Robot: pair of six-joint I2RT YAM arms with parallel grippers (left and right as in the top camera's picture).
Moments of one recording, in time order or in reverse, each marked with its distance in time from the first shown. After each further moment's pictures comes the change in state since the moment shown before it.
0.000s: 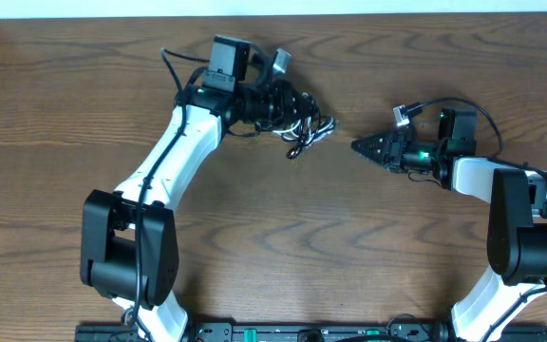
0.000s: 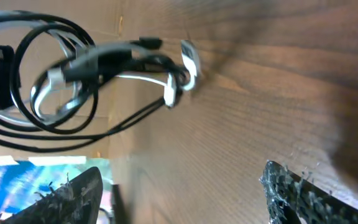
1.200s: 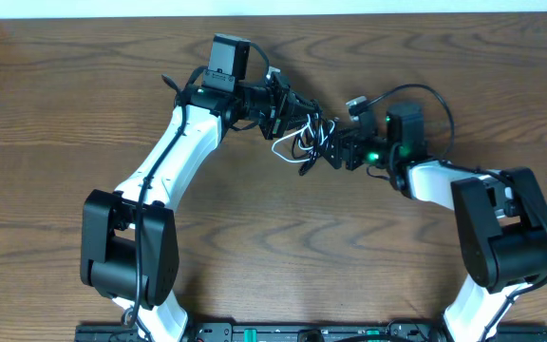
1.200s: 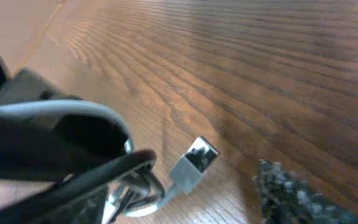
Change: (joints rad) left arm 0.000 0.000 0.000 0.014 0.101 -0.609; right arm 0.274 0.000 -0.004 0.246 0.419 -0.180
